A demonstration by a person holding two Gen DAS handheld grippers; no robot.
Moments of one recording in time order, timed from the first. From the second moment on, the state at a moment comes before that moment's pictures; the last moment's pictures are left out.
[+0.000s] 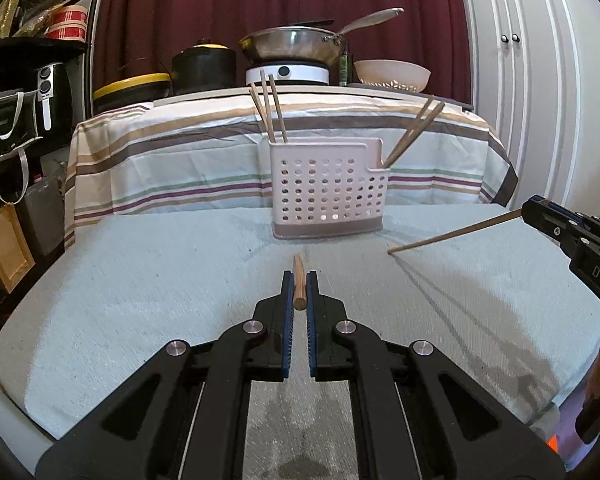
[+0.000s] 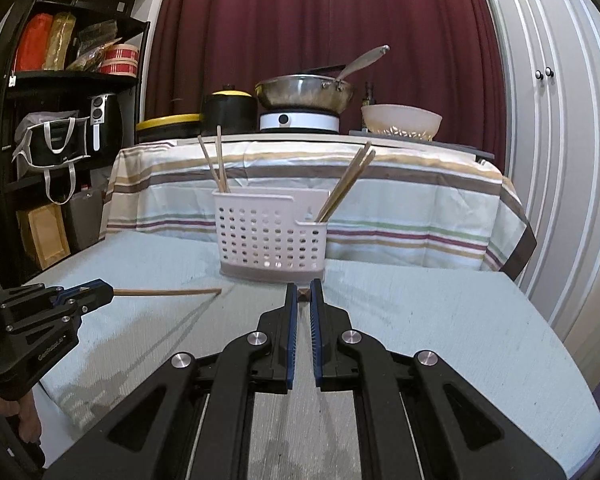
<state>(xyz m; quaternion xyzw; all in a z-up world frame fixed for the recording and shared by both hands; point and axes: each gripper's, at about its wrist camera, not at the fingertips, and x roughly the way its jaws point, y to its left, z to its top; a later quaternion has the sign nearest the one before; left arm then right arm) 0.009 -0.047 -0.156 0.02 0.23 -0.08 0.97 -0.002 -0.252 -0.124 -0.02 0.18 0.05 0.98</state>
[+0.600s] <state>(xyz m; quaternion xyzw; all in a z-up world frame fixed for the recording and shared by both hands) 0.030 -0.041 -0.123 0.03 0.20 -0.07 0.98 0.025 -0.245 -0.098 -0.02 0.17 0.06 0.98</state>
